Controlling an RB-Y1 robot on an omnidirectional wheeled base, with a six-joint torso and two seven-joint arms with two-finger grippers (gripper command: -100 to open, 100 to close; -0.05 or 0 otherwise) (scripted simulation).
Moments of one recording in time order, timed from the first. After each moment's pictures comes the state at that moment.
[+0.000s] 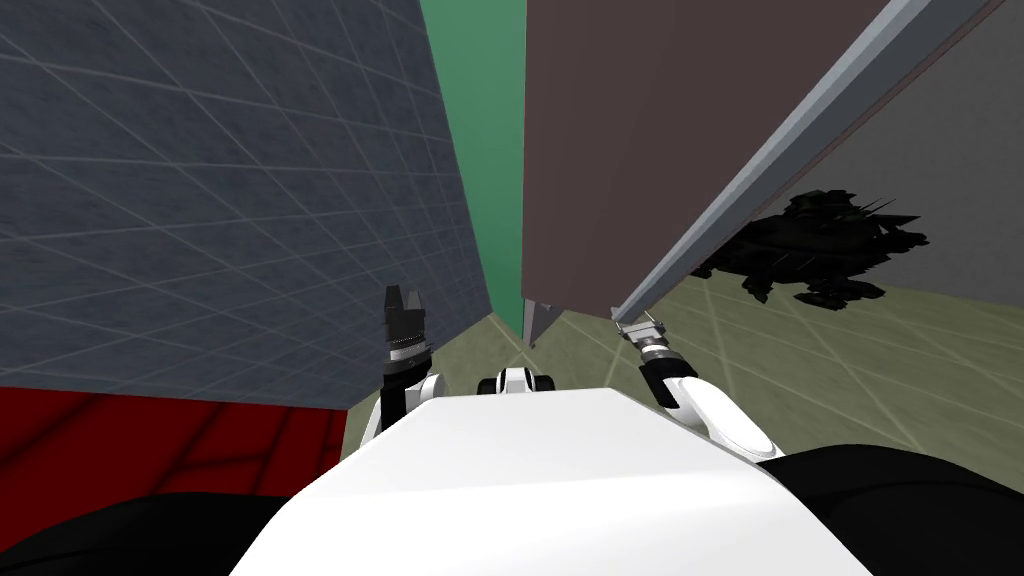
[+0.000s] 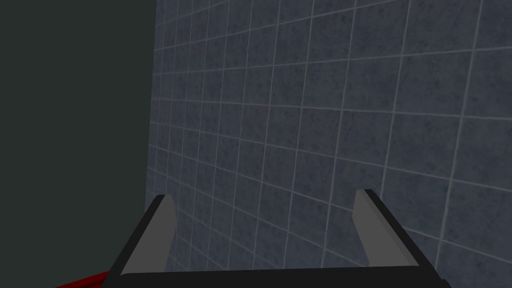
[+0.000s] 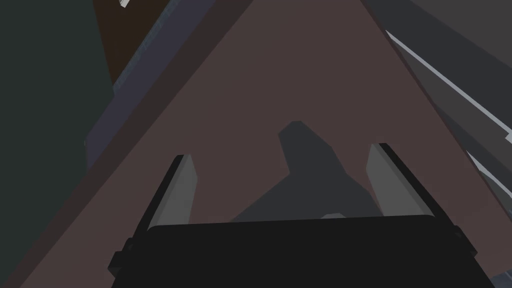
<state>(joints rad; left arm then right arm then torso) 0.54 -0.04 0.02 -2.27 -0.01 -0.57 -0.17 0.59 -0.47 -0.29 -1.95 1.18 0.04 0.64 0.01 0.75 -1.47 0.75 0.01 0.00</state>
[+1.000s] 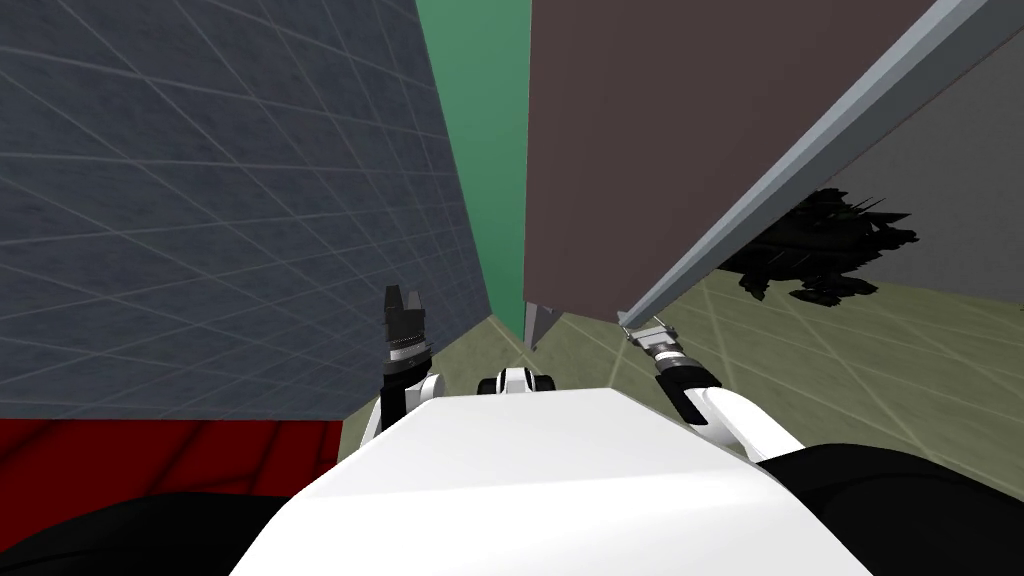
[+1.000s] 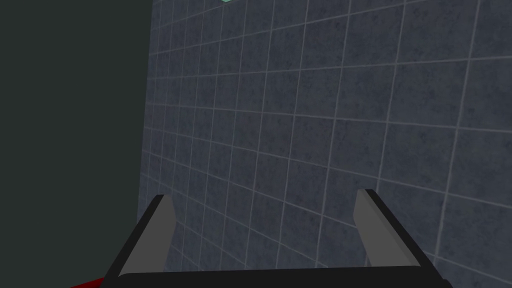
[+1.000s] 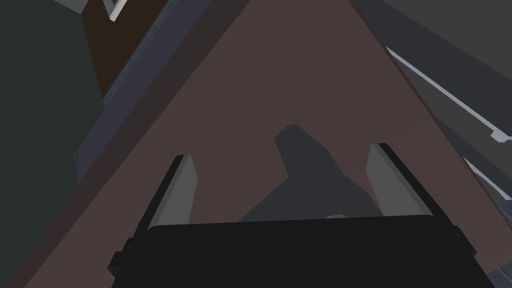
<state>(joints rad) 0.54 -0.04 0.02 -2.27 -0.01 -0.57 -0.17 0.69 -0.55 -0.32 -1.99 1.11 0.03 0.60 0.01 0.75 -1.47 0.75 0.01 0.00</state>
